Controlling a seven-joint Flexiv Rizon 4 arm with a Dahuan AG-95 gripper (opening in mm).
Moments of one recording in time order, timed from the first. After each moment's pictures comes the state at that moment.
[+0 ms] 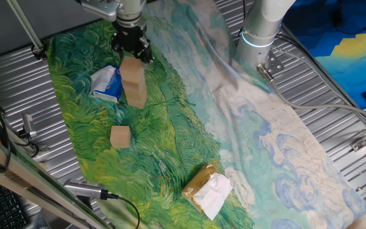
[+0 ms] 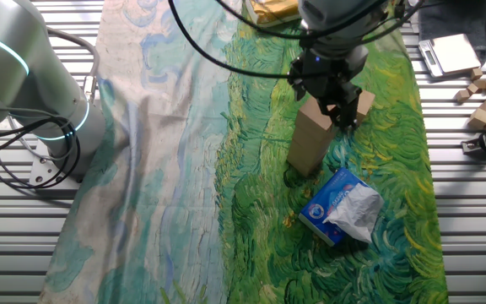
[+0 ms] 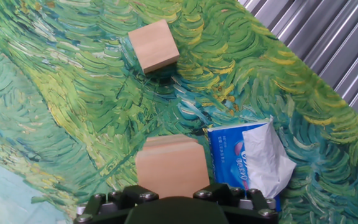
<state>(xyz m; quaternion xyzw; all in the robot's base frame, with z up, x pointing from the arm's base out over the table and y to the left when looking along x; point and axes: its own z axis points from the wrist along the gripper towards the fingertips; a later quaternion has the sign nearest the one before) 0.486 -0.039 0.236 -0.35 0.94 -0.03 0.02</state>
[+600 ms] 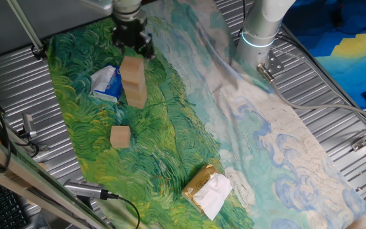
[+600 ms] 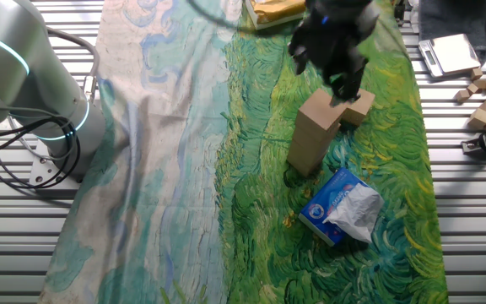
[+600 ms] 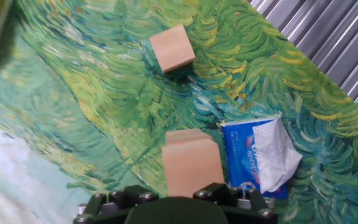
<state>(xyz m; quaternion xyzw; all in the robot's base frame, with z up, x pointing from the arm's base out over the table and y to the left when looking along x) 0.496 -0.007 0.283 -0.34 0.94 -0.03 -0.01</state>
